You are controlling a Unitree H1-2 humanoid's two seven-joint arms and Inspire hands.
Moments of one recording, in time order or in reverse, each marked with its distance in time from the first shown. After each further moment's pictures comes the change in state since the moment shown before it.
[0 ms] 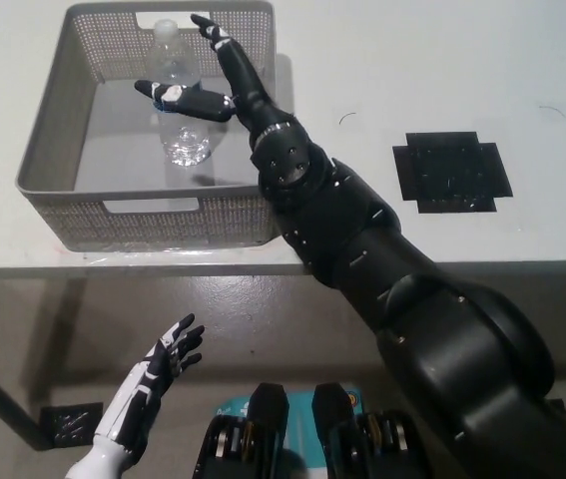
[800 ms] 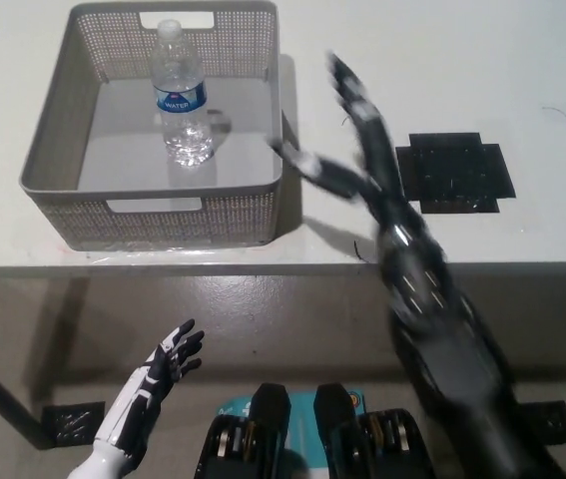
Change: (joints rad) left_arm 0.009 0.000 0.001 0.007 0.004 0.000 0.000; right_arm 0.719 -0.162 -0.032 -0.892 0.035 0.003 0.033
